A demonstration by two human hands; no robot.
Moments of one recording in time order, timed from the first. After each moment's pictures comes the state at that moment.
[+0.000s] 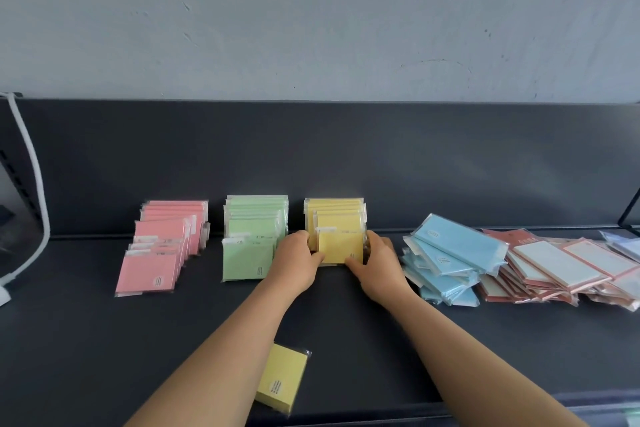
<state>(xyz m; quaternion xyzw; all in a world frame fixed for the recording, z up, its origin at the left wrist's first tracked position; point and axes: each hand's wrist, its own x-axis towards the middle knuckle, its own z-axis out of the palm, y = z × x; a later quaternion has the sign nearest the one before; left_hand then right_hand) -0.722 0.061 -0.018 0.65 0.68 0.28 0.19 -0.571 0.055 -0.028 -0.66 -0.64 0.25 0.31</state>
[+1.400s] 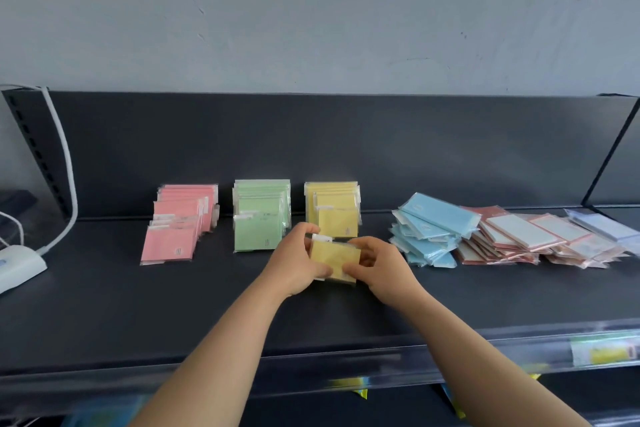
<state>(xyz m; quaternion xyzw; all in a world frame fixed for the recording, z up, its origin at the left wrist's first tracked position) -0.732 -0.025 -0.003 0.66 0.60 0.32 0.33 -0.560 -0.026 -0.025 -0.57 -0.65 0.33 0.36</state>
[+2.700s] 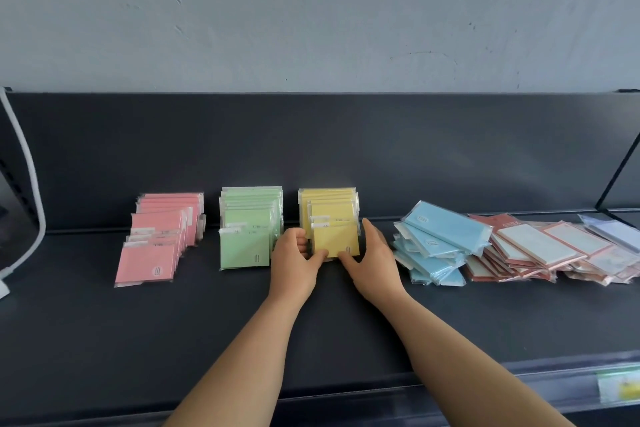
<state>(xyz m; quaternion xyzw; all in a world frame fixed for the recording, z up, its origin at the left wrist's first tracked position) -0.713 0.042 -0.054 0.57 0.61 0.49 0.25 -0.570 0.028 -0.038 -0.61 -0.65 0.21 0.40</state>
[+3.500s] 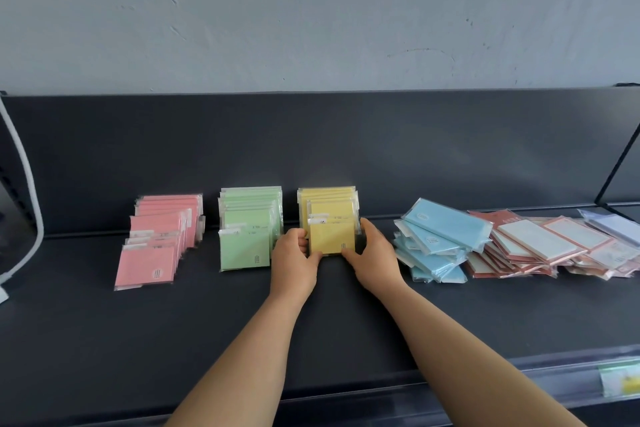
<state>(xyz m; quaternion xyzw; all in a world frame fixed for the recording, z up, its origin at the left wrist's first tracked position) -0.714 0.052 -0.060 0.59 0.63 0.47 0.21 -0.570 0.040 -0.037 -0.63 -0.64 0.22 0.39</state>
